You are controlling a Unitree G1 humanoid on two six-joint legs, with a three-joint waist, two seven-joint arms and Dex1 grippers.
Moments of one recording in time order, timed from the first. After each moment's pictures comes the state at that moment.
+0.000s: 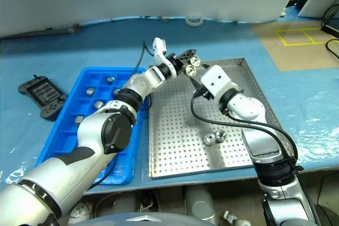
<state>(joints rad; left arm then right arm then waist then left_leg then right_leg) -1.27 -0.11 0.50 1.20 -0.51 0.36 -0.56 -0.39 -0.48 0.11 -0.31 -0.05 0.37 0.45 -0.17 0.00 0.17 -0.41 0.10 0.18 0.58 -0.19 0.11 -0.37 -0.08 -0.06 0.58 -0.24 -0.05</state>
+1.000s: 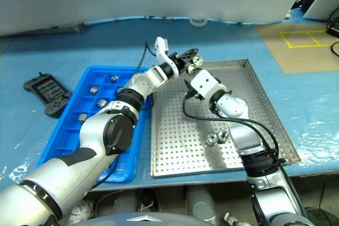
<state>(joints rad) -1.27 -0.13 0.49 1.17 -0.53 0.40 -0.53 -0.42 -0.42 0.17 -0.13 -0.15 0.24 0.43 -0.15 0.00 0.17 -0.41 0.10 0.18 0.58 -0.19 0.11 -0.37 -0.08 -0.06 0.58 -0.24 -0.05</state>
